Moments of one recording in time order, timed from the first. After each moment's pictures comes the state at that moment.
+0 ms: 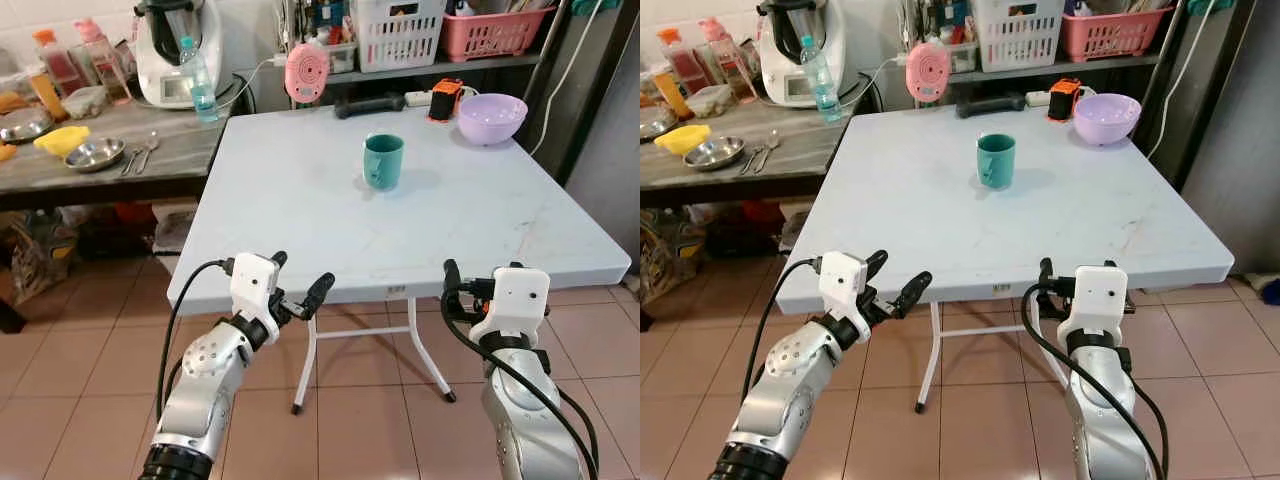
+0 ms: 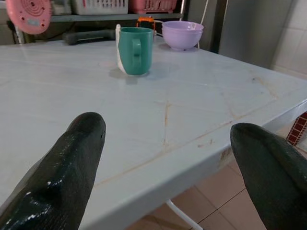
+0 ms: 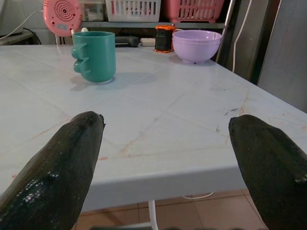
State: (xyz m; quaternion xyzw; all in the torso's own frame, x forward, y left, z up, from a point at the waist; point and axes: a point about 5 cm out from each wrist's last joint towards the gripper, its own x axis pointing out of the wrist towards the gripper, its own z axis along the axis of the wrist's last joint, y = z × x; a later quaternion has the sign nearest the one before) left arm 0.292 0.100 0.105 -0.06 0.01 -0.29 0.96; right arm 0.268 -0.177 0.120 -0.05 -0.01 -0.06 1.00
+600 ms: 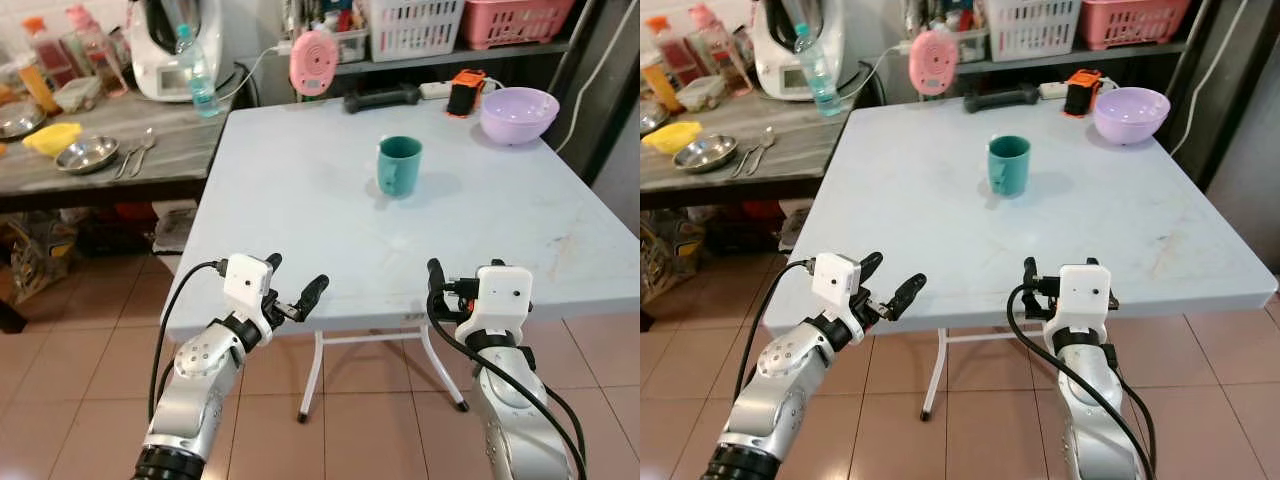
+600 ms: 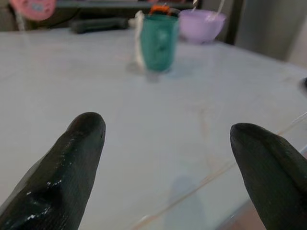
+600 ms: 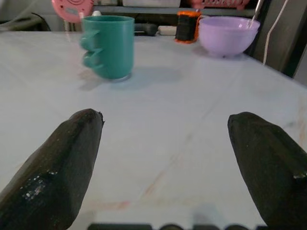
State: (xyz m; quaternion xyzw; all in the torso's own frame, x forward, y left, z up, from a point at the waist) left arm 0.288 0.092 0.104 -0.06 0.01 -0.31 0.95; right arm 0.266 -0.178 0.117 -0.05 -0.01 -0.05 1.00
